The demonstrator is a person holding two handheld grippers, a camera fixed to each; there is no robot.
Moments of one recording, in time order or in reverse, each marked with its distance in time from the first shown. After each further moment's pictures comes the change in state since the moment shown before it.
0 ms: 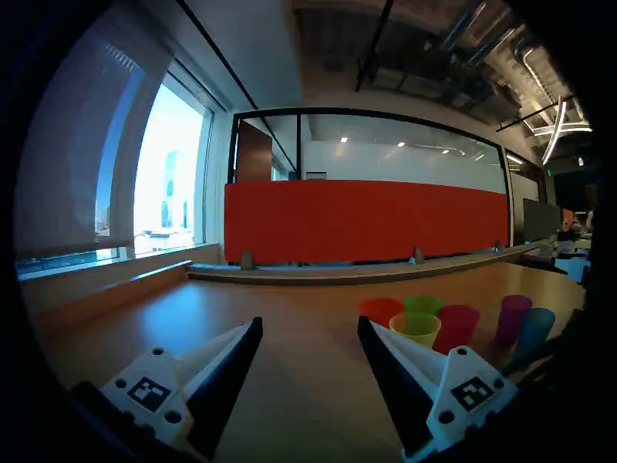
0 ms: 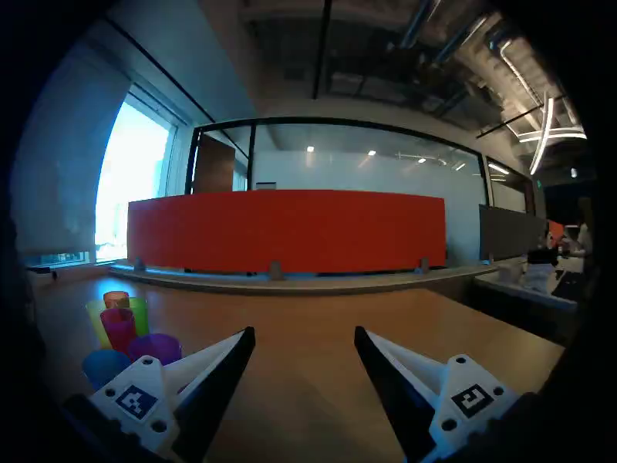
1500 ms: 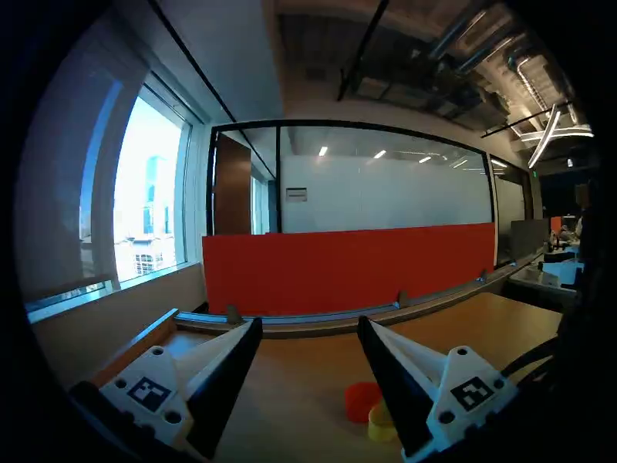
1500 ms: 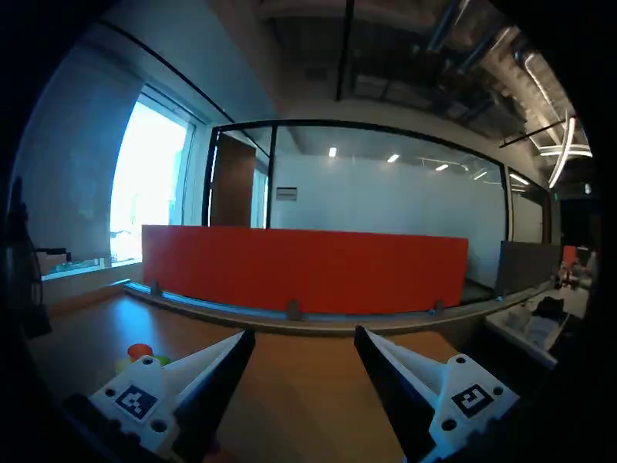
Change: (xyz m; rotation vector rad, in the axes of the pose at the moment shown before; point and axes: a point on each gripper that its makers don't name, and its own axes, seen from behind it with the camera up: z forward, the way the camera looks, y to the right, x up) left arm 0.194 0.010 0.037 -0.098 0.017 0.027; right arm 0.165 -0.017 0.031 0.096 -0.023 -0.046
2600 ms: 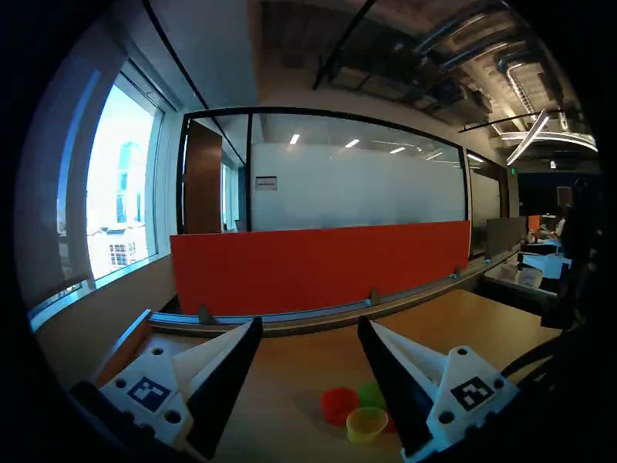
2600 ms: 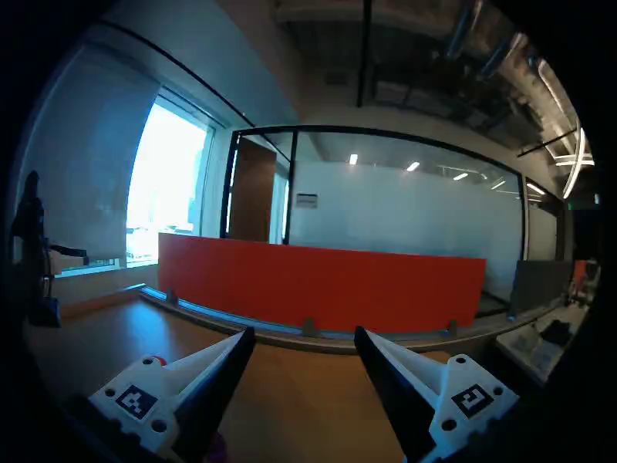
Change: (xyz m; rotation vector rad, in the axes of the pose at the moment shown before) left arm 0.027 0.024 0.017 -0.155 -0.071 -0.012; right arm 0.047 -0.016 0.011 0.111 0.015 -0.031
